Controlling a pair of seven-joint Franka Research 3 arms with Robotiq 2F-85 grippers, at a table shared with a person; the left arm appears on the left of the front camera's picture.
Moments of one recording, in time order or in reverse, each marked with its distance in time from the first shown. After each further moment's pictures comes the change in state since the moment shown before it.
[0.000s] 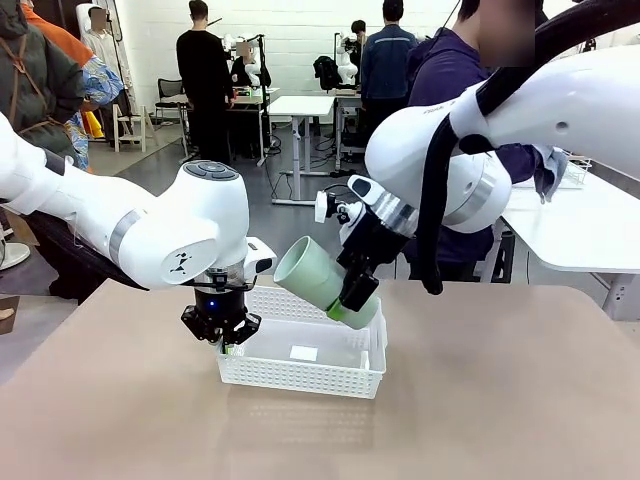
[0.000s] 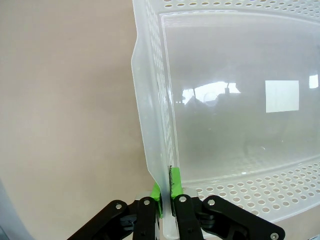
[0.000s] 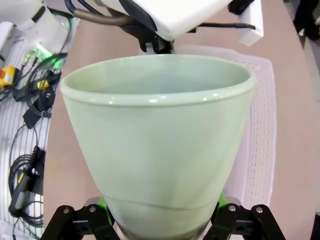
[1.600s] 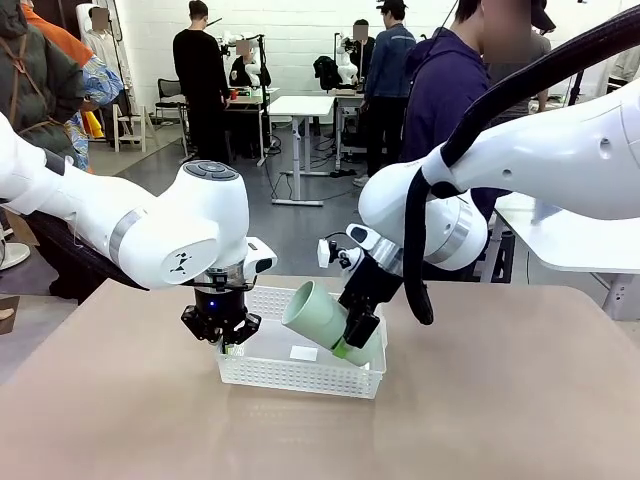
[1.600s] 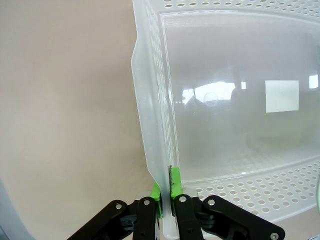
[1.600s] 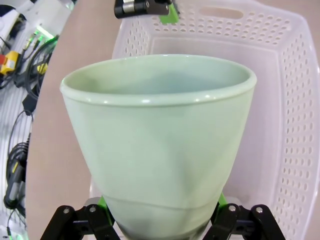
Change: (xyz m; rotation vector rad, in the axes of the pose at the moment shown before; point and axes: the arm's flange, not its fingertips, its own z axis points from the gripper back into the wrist) left arm 0.000 0.000 0.000 0.000 0.000 0.000; right arm -0.048 -0.030 -0.072 0.118 0.032 -0.021
